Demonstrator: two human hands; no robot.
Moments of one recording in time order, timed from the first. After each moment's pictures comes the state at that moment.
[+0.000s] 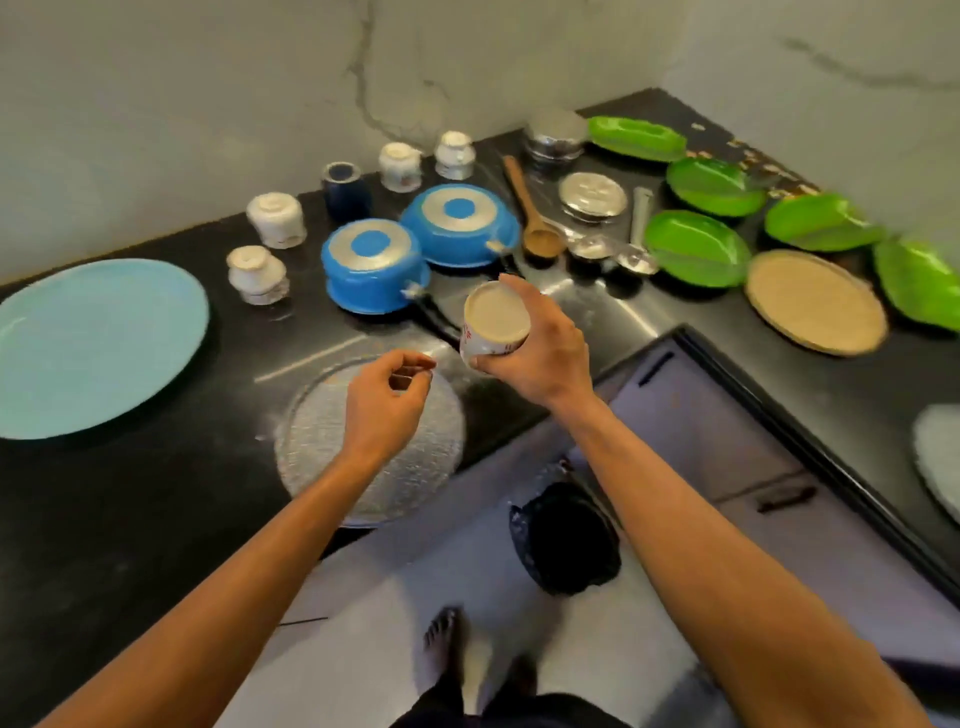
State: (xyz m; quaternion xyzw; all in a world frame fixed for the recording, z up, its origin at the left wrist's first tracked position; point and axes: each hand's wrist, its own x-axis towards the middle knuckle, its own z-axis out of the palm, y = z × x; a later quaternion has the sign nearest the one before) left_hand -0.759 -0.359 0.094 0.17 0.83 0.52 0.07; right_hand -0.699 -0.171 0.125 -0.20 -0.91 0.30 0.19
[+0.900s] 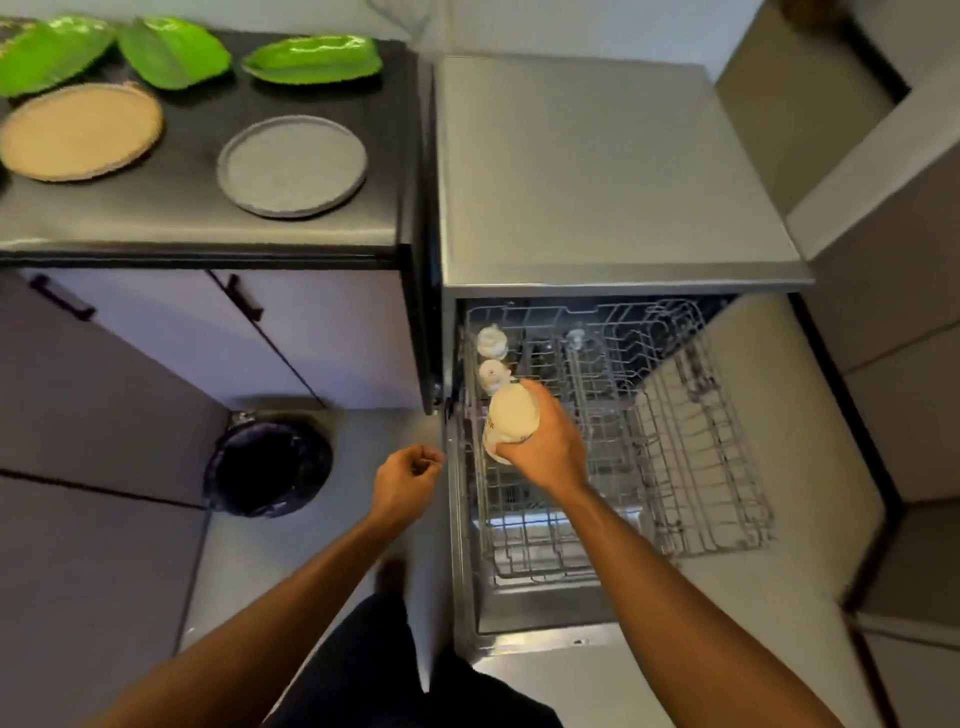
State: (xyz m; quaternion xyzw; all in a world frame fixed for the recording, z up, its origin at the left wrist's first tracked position) left_hand -0.159 -0.186 -0.031 0.47 0.72 0.24 0.44; right_hand 0.048 -0.144 -0.016 -0.71 -0.58 0.33 0.22
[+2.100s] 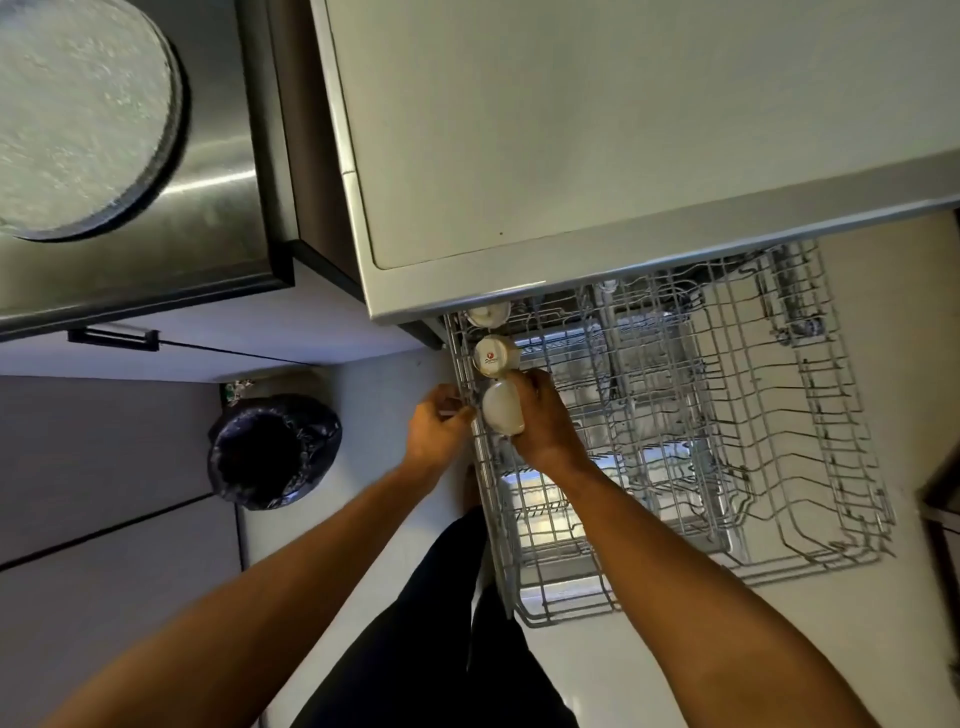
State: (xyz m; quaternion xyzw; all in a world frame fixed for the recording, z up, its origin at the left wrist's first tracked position) left_hand -0.103 -0.010 -0.144 0.35 0.72 0.18 0.56; right_hand 0.060 -0.028 -0.196 -0.68 -0.59 0.43 0.10
